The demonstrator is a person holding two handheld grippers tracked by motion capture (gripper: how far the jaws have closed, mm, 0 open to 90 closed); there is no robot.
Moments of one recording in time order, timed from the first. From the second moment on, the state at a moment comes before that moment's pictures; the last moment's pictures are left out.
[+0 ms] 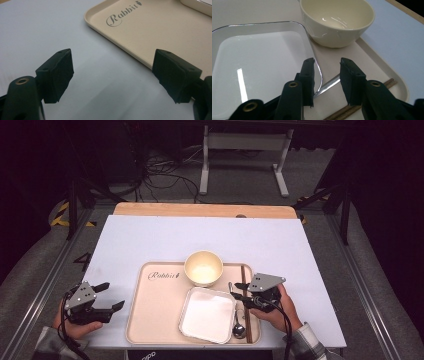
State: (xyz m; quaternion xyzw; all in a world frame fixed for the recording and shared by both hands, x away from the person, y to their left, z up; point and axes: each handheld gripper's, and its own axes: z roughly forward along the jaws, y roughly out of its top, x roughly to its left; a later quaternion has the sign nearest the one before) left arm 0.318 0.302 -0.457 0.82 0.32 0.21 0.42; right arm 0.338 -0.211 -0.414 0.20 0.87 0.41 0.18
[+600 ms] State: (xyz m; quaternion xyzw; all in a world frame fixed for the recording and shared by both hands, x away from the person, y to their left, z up) left arm 0.317 0.301 -0.457 0.83 0.31 0.21 0.42; right arm 0.345 -0.219 -0.438 0.22 0.90 0.35 0.15
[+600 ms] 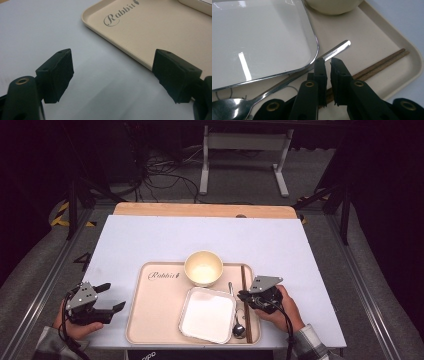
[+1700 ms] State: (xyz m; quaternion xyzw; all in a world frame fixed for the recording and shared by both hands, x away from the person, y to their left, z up) left arm 0.321 0.301 -0.456 0.82 0.31 0.21 0.43; right arm 0.341 -0.263 -0.423 0.29 0.83 0.39 0.27
